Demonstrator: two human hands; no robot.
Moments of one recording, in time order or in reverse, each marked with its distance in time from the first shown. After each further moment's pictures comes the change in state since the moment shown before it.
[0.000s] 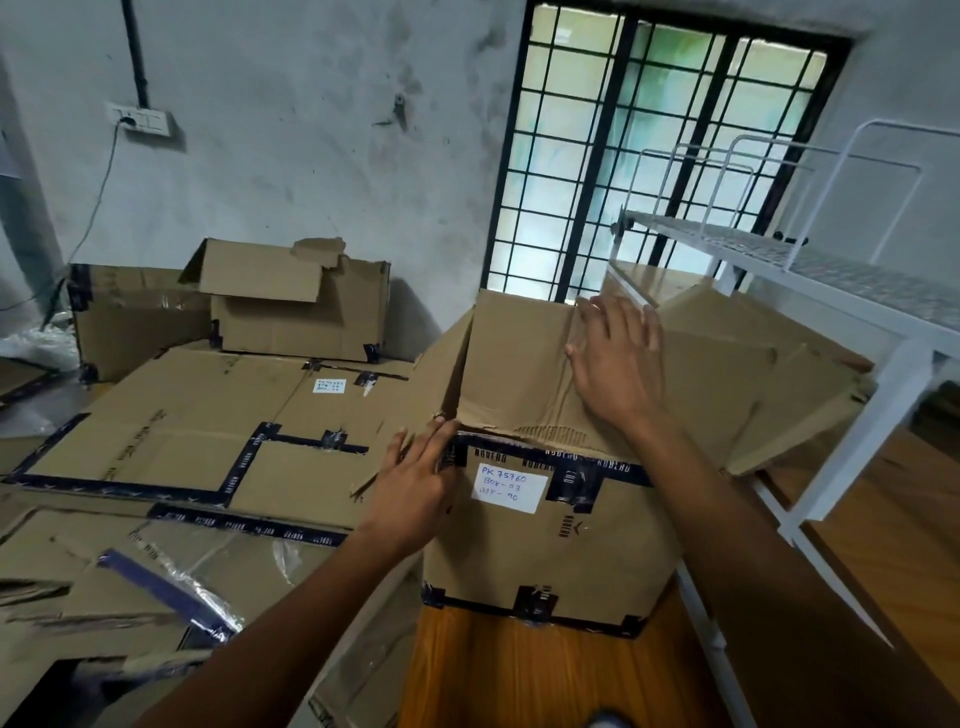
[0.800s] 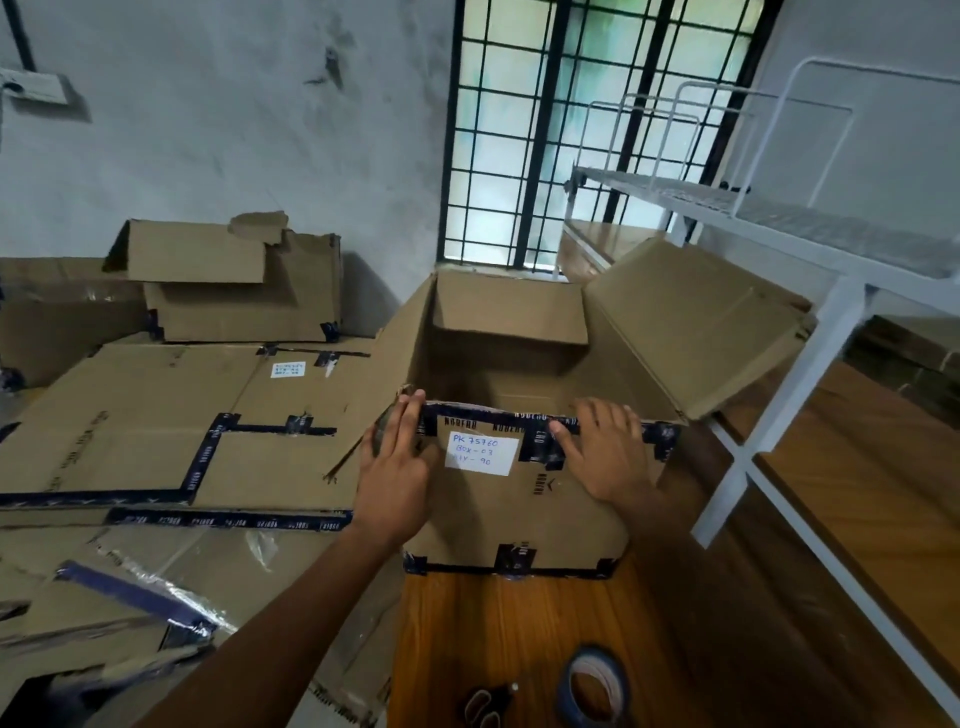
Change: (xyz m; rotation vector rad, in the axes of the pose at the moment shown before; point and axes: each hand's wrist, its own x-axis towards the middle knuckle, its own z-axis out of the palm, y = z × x) left_hand -0.009 0.027 0.012 -0.065 -0.020 -0.060; right_hand -0.154 0.037 0.076 0.046 -0.392 0.218
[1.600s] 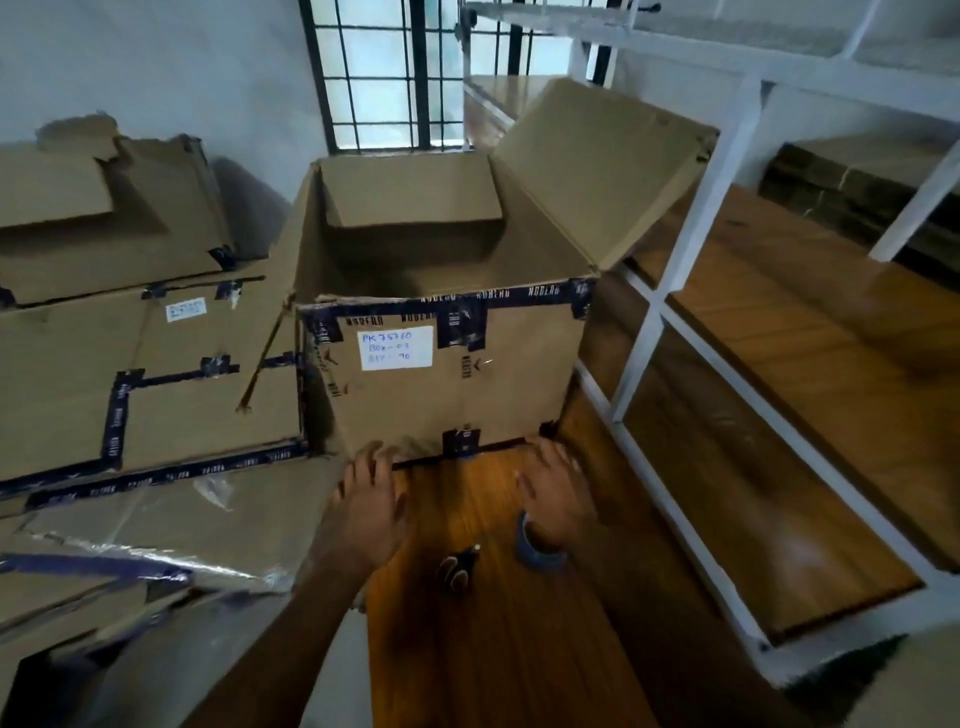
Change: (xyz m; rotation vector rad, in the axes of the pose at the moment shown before) left_hand -0.114 0.032 0.097 -0.314 -0.330 -0.044; right_hand -0.196 0.009 0.108 0.235 -0.281 0.152
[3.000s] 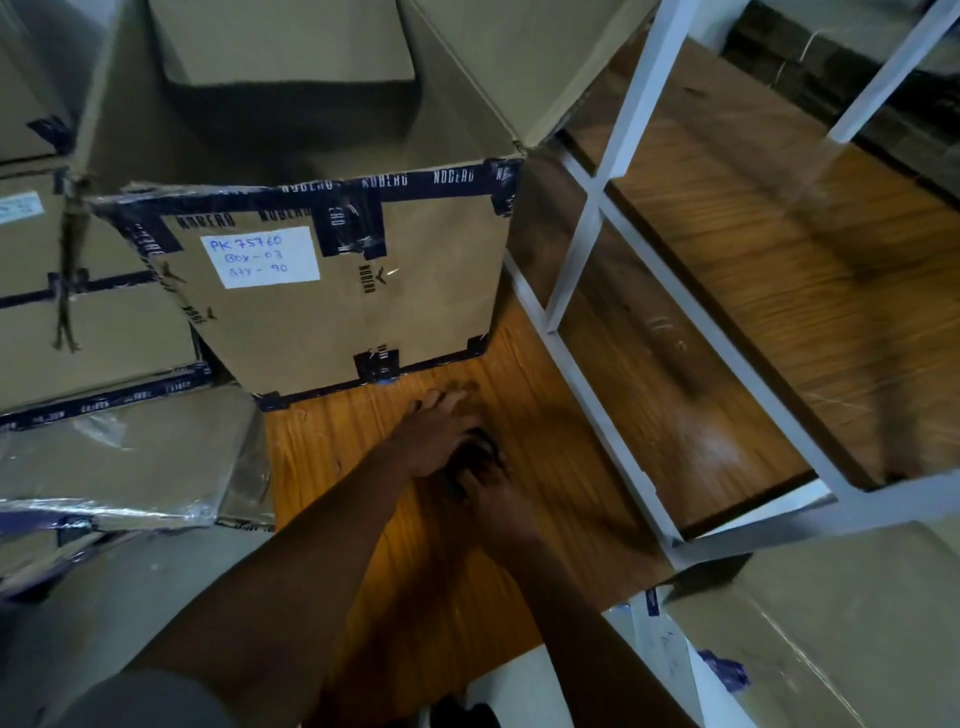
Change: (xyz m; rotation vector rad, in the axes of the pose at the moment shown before) left_hand 0.059 0.134 0.113 0.159 -0.566 0.512; right_hand -0.103 0.026 0.058 0.096 -0.317 0.037
